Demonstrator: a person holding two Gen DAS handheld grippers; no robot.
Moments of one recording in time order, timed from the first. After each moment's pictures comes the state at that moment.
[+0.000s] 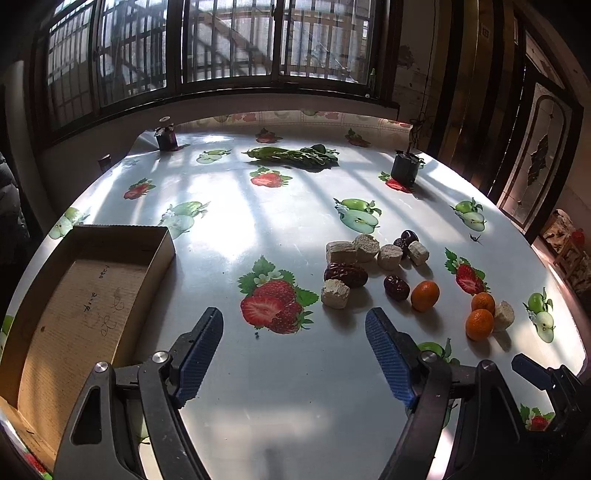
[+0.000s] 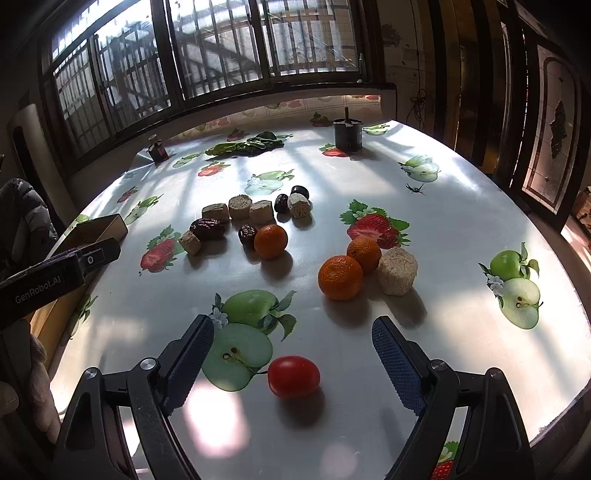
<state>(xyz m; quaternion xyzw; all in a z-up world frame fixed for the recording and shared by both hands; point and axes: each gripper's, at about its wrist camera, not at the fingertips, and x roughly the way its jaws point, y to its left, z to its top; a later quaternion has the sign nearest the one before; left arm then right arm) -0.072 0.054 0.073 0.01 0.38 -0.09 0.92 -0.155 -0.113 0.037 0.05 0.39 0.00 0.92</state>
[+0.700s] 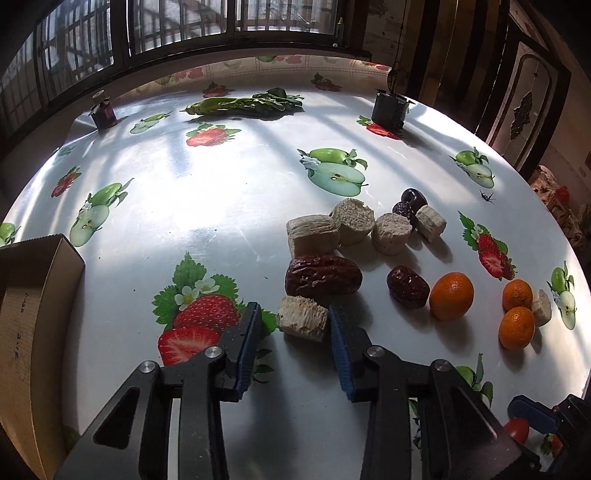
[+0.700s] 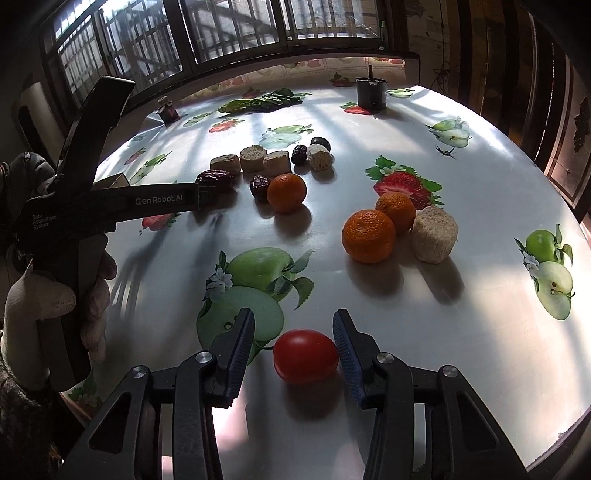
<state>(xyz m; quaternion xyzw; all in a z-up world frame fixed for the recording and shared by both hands) 0.002 0.014 0.011 0.04 0.45 -0.15 0.88 -0.139 -0.116 0.013 0.06 0.44 0.04 0.89</state>
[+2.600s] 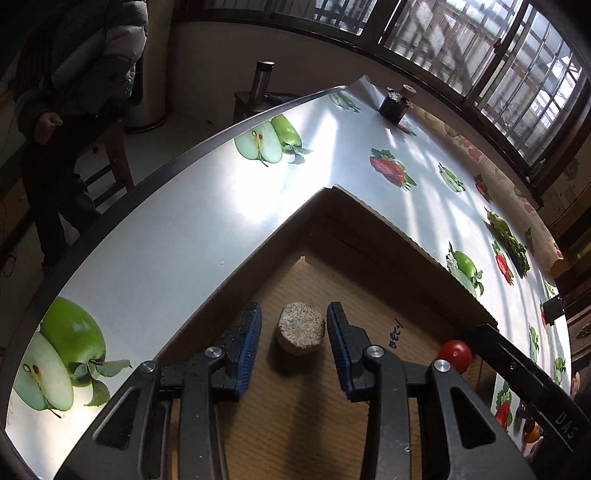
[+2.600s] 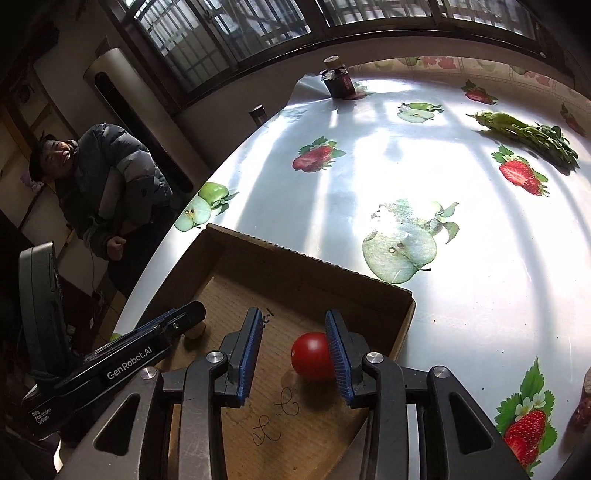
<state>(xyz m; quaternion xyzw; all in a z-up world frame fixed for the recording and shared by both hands) 0.012 0.367 0.017 -0.23 0.44 0.13 0.86 0.084 0.175 0.036 0.09 0.46 0.27 0.84</state>
